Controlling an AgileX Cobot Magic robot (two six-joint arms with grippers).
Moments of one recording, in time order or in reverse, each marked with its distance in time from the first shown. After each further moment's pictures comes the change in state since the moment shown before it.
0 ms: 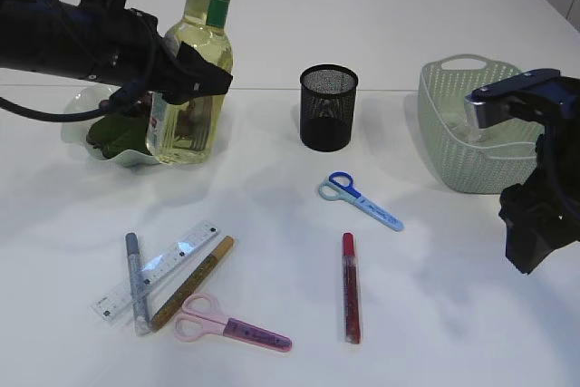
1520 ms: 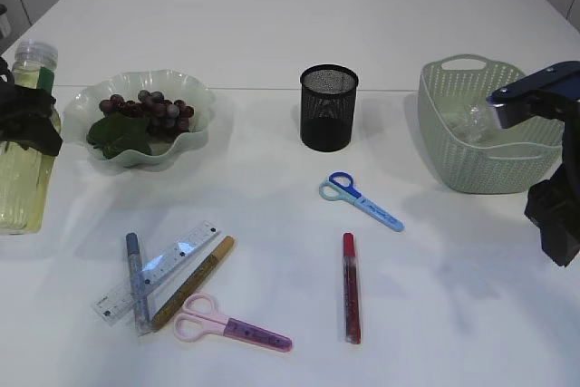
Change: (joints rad) left arm 0.278 -0.061 0.000 1.157 0.298 -1.441; right arm 0.000 0.000 -0.011 -0.163 0.044 0.107
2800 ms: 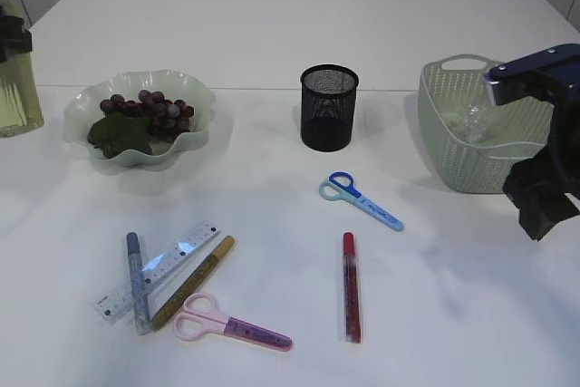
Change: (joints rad) left arm 0.006 -0.153 0.155 0.076 -0.605 -0.075; right arm 0.000 0.000 0.000 -0.008 -0.105 0.105
